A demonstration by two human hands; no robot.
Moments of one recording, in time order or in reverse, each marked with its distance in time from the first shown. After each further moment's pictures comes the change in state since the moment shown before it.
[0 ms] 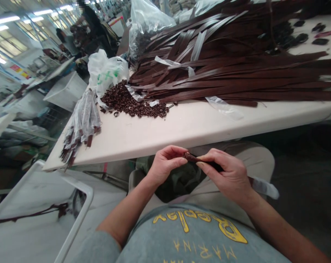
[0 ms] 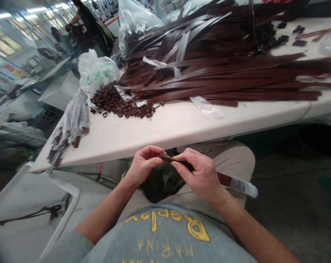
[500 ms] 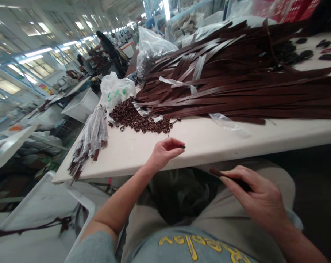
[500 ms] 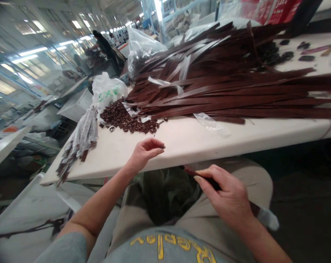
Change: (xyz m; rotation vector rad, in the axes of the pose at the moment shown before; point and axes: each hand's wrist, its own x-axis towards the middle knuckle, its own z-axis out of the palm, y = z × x) left_hand 0.081 0.039 -0.022 0.400 -0.035 0.124; right_hand -0.007 0.035 -0.029 -0.167 0.097 0.048
